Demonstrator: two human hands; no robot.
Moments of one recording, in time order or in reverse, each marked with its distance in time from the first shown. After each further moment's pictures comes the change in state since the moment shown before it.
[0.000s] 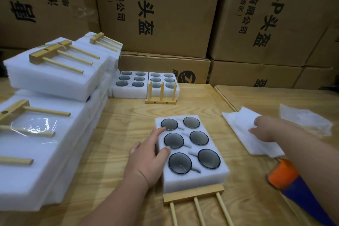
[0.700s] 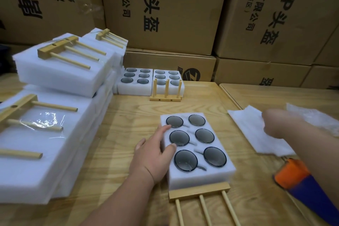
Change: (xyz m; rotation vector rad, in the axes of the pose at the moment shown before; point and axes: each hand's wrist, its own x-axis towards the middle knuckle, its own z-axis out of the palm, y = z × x) left_hand -0.002 0.004 0.001 0.030 0.022 -0.012; right_hand 0.000 0.001 -0.010 -0.234 0.153 -0.040
